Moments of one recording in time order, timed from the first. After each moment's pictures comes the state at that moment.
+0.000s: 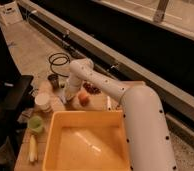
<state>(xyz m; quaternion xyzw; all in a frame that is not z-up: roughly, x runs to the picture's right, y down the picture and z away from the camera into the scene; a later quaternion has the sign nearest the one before) -0.164 0.032 0.882 -0.19 -0.36 -0.37 0.83</state>
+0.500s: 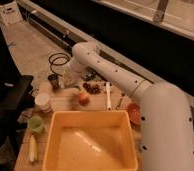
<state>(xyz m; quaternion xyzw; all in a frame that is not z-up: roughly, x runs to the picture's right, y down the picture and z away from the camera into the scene) -0.148 -0.071 0.797 -0.09 -0.34 -0.38 0.86</state>
